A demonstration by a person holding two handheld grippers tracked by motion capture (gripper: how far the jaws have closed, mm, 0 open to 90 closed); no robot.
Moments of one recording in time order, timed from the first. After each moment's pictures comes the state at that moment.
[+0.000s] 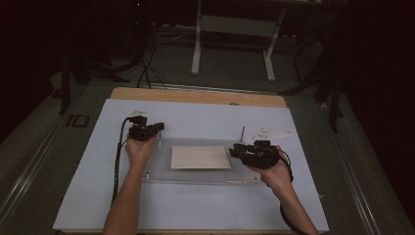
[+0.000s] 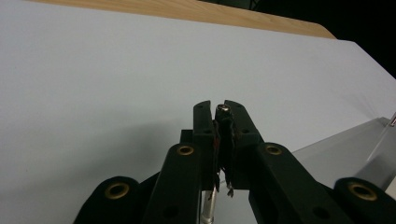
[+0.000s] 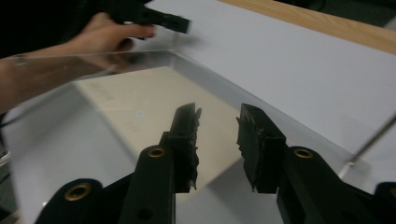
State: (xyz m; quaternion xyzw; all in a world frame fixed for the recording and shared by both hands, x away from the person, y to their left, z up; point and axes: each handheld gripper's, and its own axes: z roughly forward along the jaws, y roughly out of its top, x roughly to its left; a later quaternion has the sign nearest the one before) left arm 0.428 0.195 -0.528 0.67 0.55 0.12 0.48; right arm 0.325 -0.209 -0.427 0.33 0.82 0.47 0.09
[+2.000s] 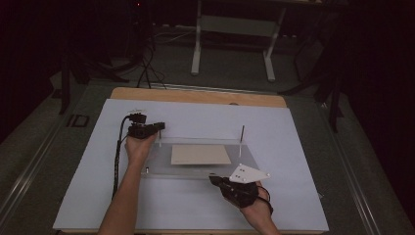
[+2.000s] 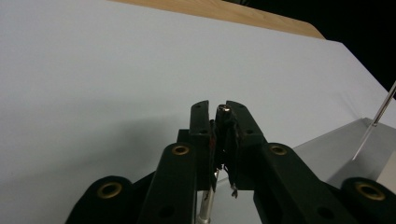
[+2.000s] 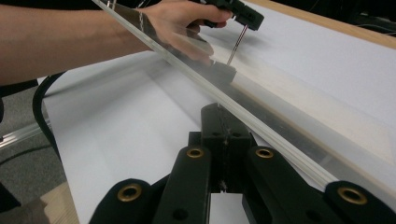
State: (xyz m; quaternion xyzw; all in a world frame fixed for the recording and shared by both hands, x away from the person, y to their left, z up) left arm 0.437 0.201 -0.528 0.67 0.55 0.08 0.49; right arm 0.242 -0.156 -0.466 0.27 0.81 0.50 0.13
